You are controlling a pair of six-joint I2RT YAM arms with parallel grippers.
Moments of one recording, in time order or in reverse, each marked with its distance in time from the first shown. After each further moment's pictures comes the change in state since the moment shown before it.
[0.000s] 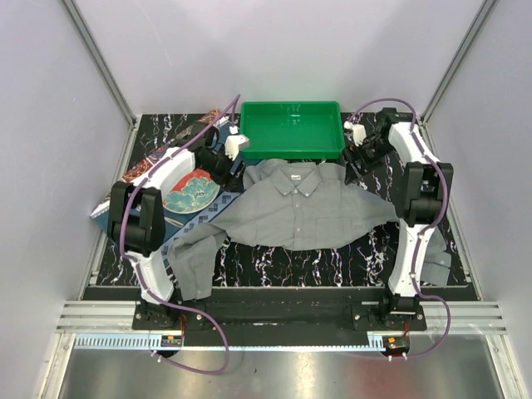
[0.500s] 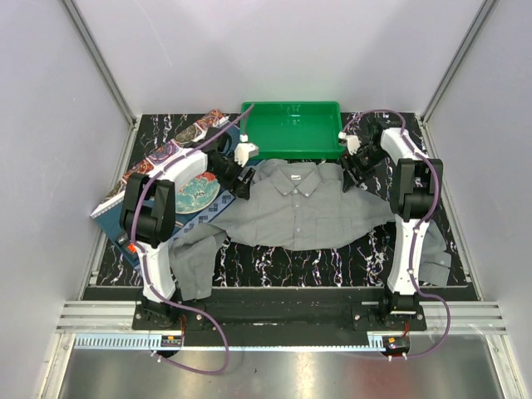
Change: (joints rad) left arm -0.056 0.125 0.035 0.019 -0.079 -0.022; right arm 0.026 0.132 0.009 0.035 0.028 0.014
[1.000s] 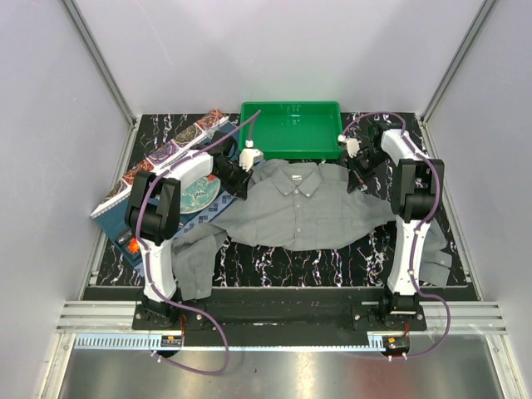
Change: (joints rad) left arm -0.032 0.047 0.000 -0.006 -0.004 0.007; right arm -0.001 -0.015 -0.038 -0.019 -0.026 -0.032
